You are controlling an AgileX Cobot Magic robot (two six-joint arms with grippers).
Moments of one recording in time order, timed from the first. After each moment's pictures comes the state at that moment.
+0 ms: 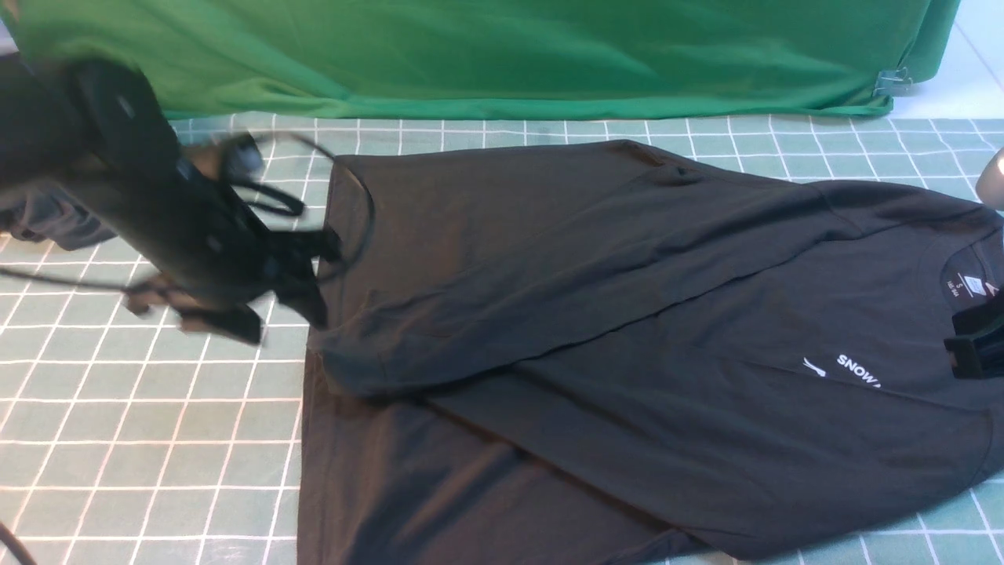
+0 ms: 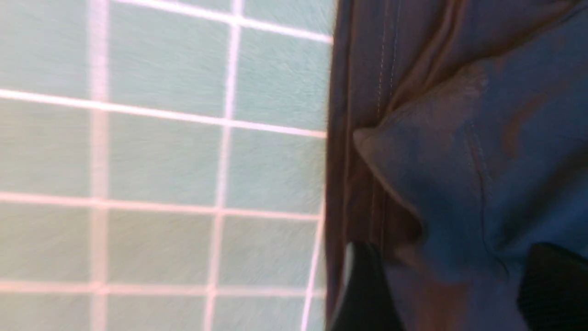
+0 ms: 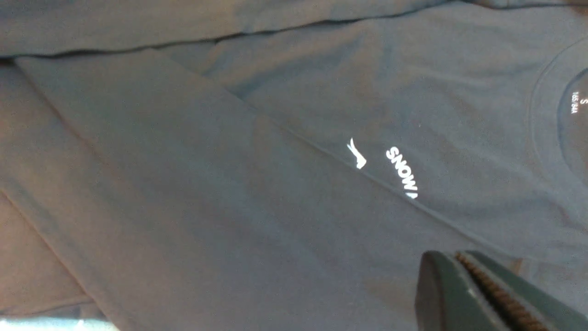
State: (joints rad) right arm 0.26 1.03 -0.80 0.03 0.75 -0.03; left arm -0.08 1.65 -1.21 -0.23 0.96 -0.16
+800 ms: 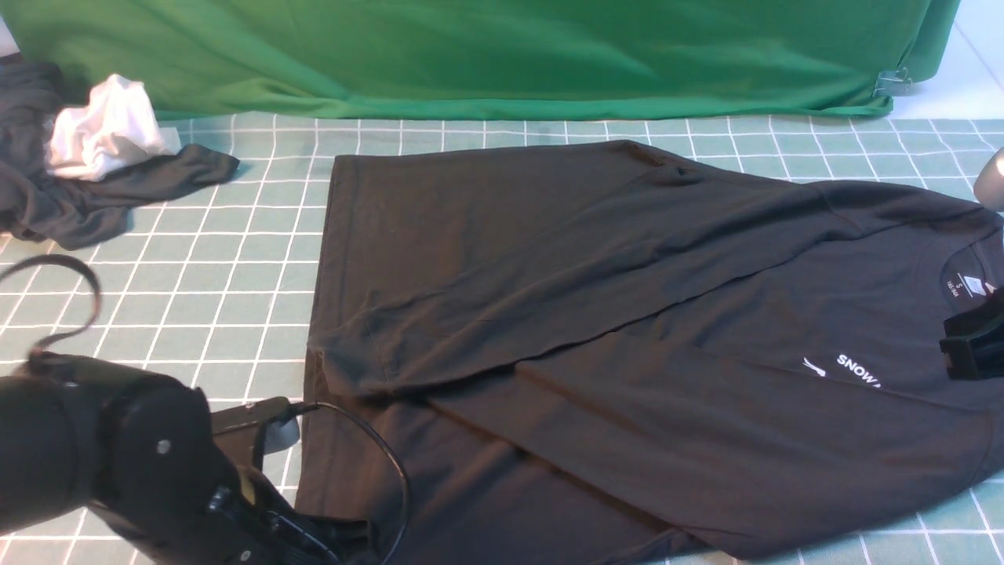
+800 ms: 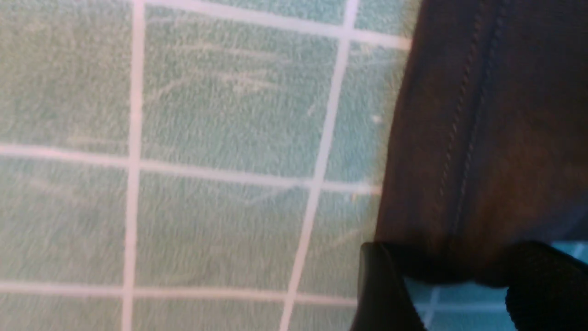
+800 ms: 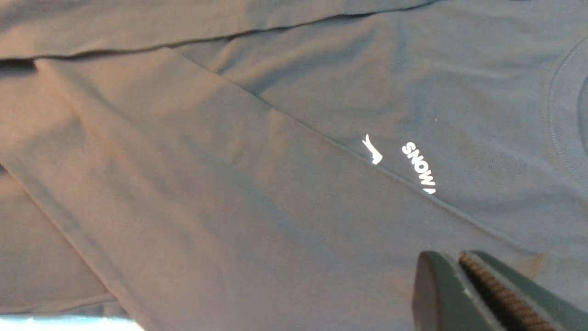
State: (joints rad) right arm 0.26 1.03 -0.80 0.08 0.75 -0.04; left arm -0.43 1.43 -0.56 -0.24 0.71 -0.47
